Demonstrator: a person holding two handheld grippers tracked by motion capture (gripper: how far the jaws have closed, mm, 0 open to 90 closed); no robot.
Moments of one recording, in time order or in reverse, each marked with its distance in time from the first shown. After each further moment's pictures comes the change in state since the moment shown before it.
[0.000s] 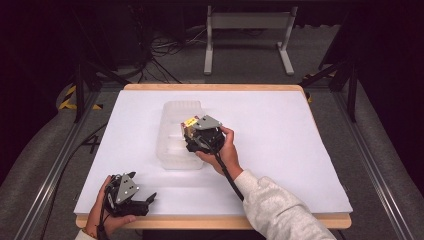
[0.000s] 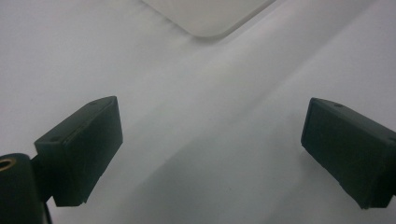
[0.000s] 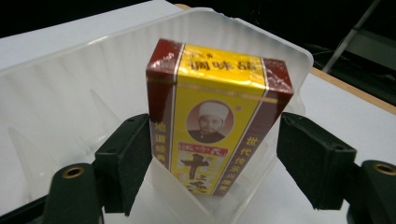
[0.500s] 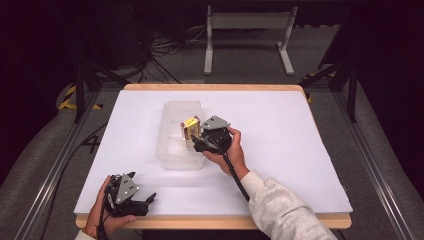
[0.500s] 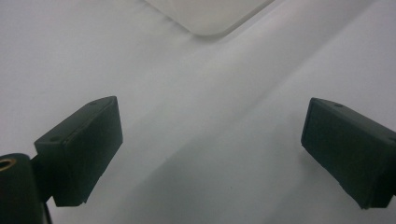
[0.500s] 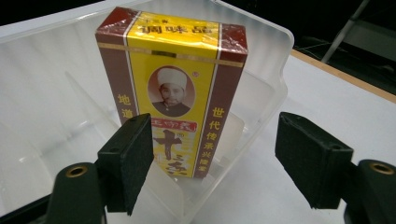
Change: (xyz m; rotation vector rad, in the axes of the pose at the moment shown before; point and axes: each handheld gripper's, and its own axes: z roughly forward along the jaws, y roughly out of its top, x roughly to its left) left arm 0.000 0.000 0.000 0.004 0.003 0.002; right arm -0.017 -0.012 -0.006 0.010 0.008 0.020
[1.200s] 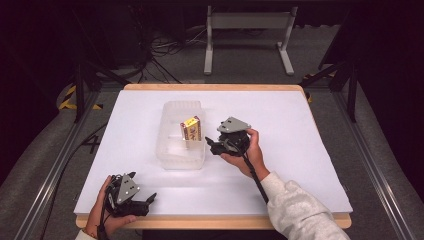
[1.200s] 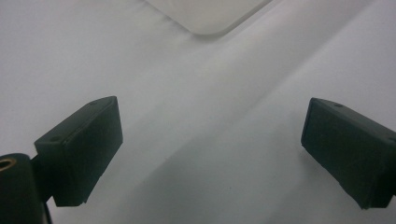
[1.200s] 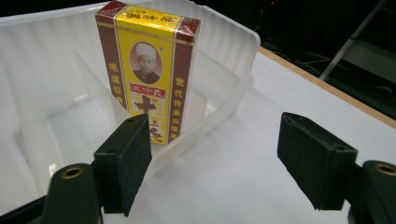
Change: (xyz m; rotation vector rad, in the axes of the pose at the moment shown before) left arm -0.001 0.001 0.001 0.007 0.004 0.008; right arm -0.031 -0.012 -0.043 -0.030 0.027 -0.084
